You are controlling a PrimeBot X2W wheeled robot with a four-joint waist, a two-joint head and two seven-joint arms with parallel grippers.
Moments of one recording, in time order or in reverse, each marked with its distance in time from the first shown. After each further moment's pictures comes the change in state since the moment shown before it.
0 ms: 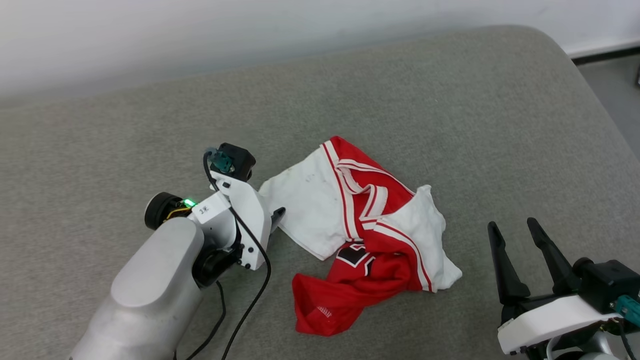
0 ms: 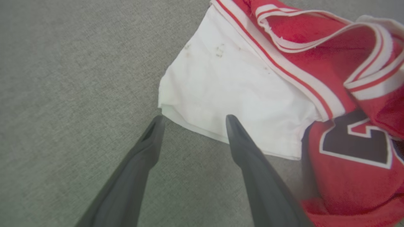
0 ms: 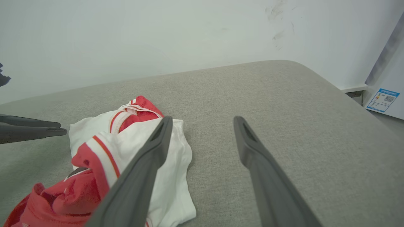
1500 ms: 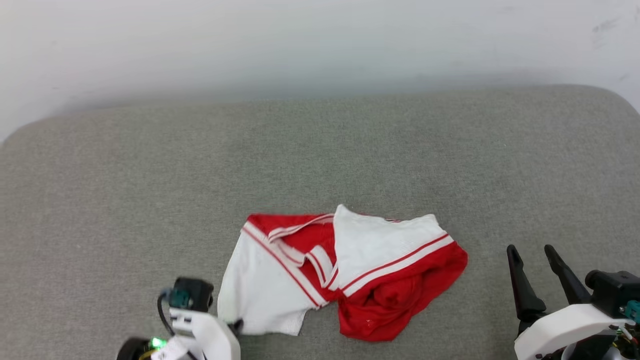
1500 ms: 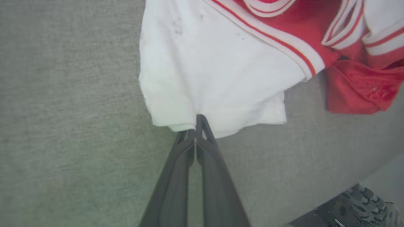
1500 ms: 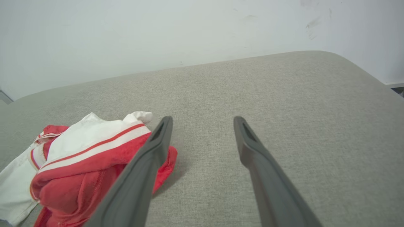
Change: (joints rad) left arm 0.460 0.191 -0.021 -0.338 -0.109 0.253 -0.127; right arm 0.014 0.000 -0.083 0.093 0.022 0.000 0.050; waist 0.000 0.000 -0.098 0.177
